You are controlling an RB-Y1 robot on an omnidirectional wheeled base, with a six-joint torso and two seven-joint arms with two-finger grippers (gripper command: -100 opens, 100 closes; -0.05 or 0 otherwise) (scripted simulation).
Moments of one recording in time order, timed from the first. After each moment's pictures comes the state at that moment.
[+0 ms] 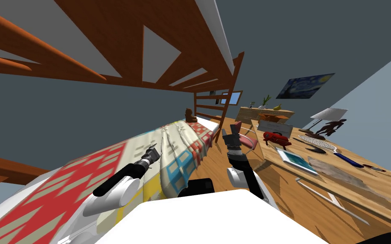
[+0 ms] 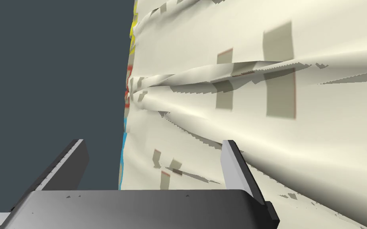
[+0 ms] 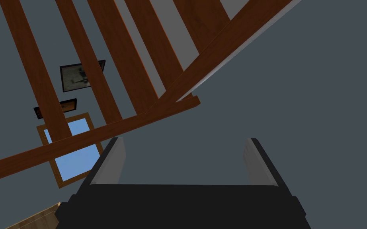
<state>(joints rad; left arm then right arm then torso) 0.50 0.27 0.18 -2.34 0.38 0.70 0.35 0.50 -0.02 0.05 -2.30 0.09 -0.42 -0.13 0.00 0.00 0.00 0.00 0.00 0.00</state>
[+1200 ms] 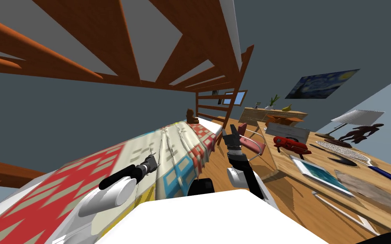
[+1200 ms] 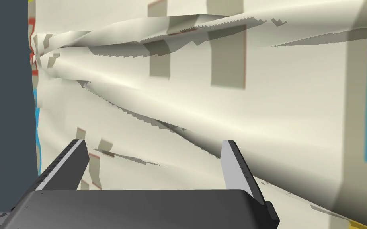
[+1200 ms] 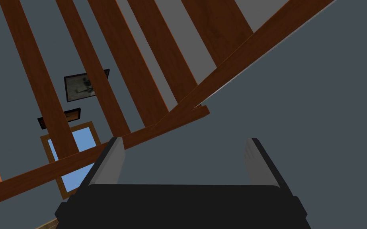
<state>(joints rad) 0.49 0.31 0.22 -2.29 0.44 1.01 0.41 0.50 -0.02 0.05 -2.30 0.09 -0.42 -0.13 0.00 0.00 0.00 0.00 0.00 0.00</state>
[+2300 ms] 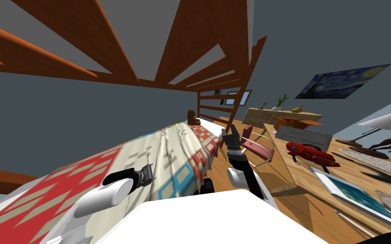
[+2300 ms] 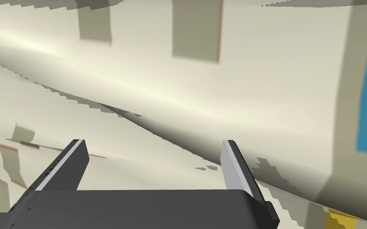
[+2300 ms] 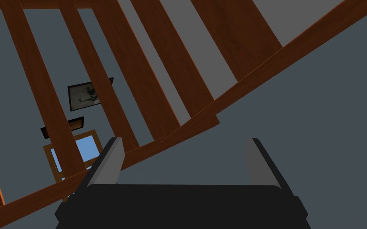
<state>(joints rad) 0.49 0.36 0.26 -2.22 0.50 1.29 0.47 0.50 -0.02 0.05 -2.30 0.09 -0.42 -0.13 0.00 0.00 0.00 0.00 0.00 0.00</state>
